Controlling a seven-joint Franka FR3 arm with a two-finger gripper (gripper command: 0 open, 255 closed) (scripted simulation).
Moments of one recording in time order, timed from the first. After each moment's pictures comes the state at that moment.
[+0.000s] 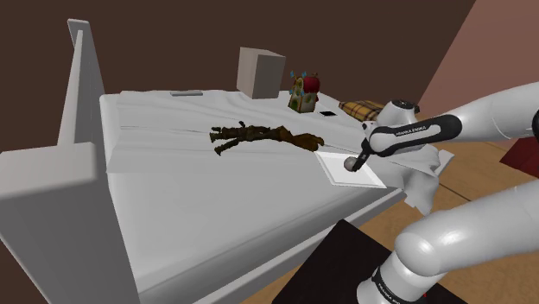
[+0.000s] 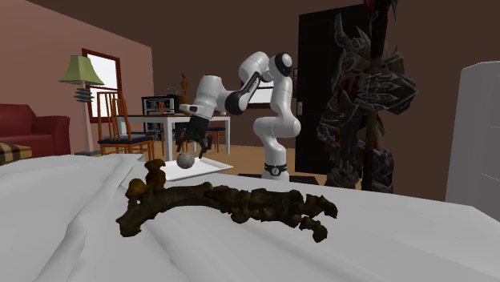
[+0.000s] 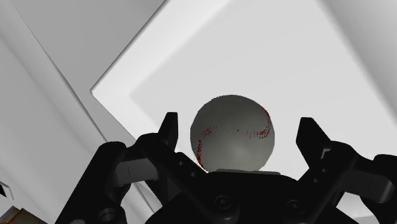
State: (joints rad) arm -0.35 -0.43 -0.52 -2.67 -0.47 2.58 -0.63
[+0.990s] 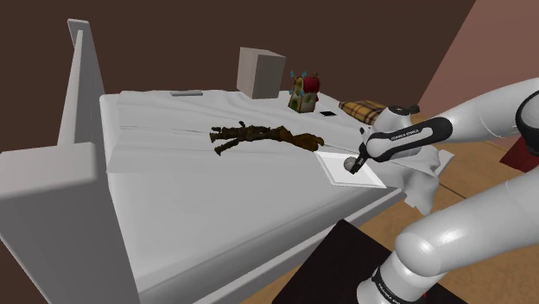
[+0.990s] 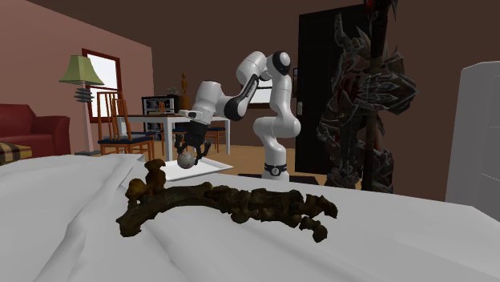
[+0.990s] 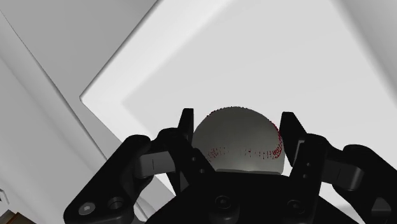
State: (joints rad) arm -0.34 -0.36 -0.55 -2.69 -0.47 2.67 -0.63
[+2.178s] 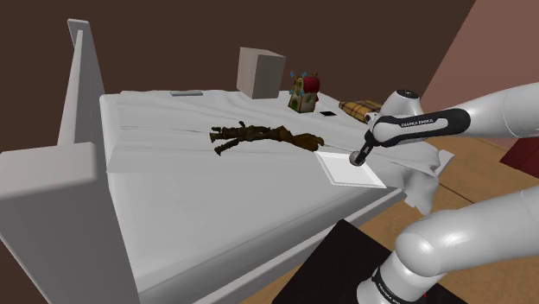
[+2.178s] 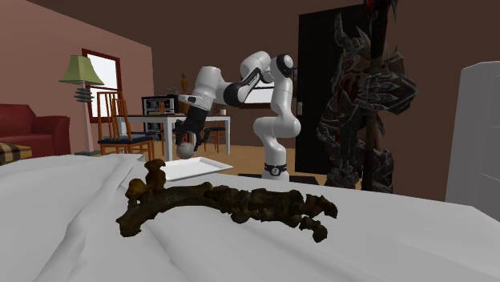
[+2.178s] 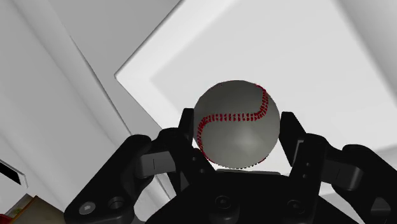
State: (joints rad) arm -0.34 -0.48 -0.51 -2.62 -0.45 2.48 -0.65
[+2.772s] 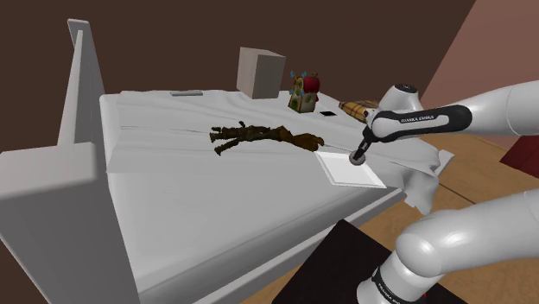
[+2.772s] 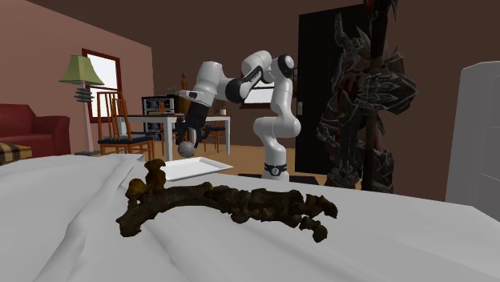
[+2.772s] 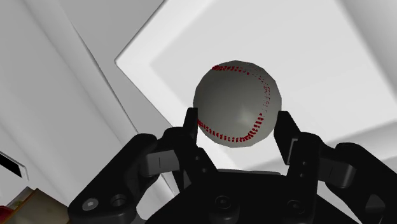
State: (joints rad) arm -0.33 -0.50 -0.47 -2.59 -0.43 2.43 -0.62
